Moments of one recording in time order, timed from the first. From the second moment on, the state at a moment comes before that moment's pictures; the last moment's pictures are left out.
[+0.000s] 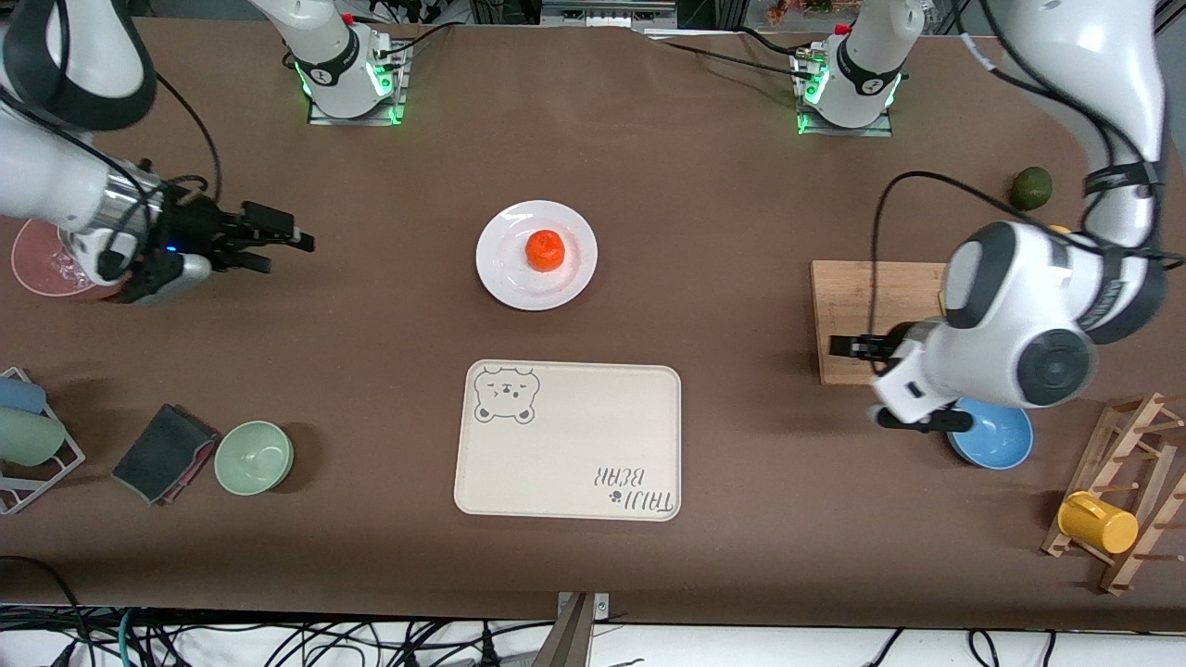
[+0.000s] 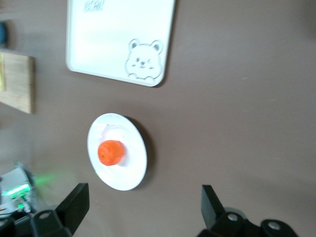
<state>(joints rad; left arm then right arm) 0.02 0.56 -0.15 -1.35 -0.03 1.59 -0.04 -0.02 0.01 0.02 -2.08 0.62 1.92 -0.41</state>
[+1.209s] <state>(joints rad) 0.04 0.15 -0.08 -1.56 0.07 1.73 0.08 -0.01 0.19 0.35 -2.56 1.58 2.42 -1.19</state>
